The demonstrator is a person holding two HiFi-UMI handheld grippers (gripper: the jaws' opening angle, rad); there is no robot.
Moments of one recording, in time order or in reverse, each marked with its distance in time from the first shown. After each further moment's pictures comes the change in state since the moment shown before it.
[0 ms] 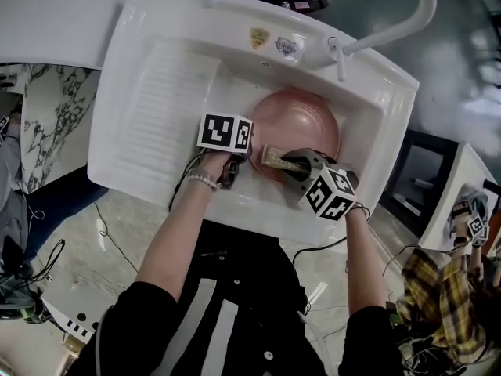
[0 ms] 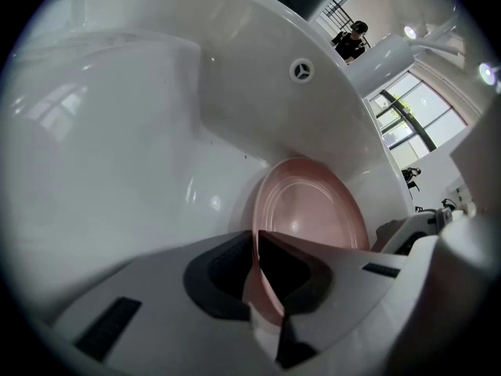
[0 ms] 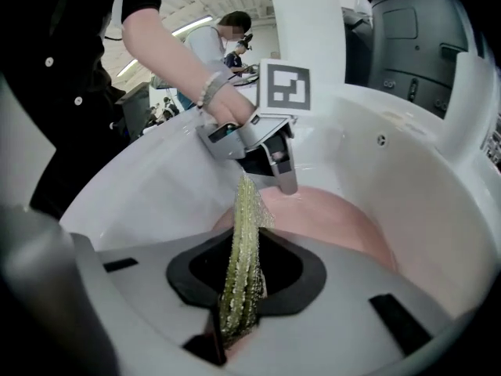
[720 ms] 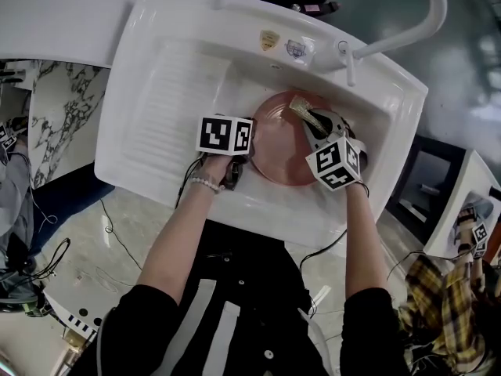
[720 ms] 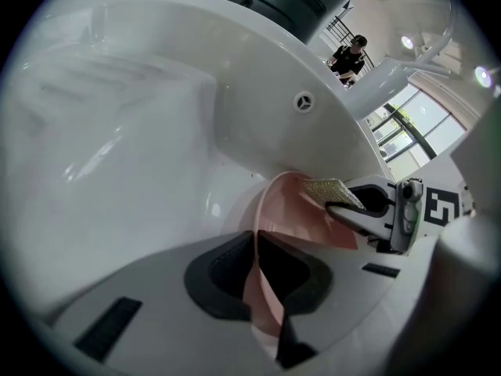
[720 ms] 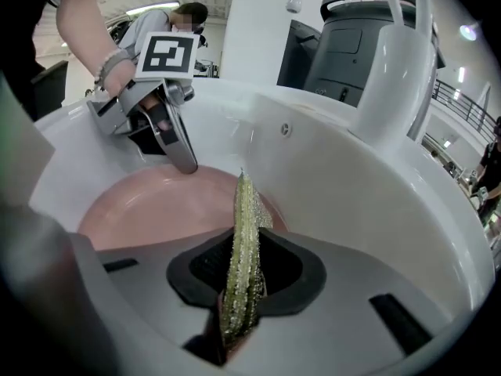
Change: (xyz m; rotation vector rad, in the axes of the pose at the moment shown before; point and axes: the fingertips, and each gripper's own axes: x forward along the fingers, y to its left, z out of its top) left arm -0.019 0.007 0.014 -0.028 -0.083 0.003; right arm -0.003 -0.134 -0.017 0.106 0.000 -0.465
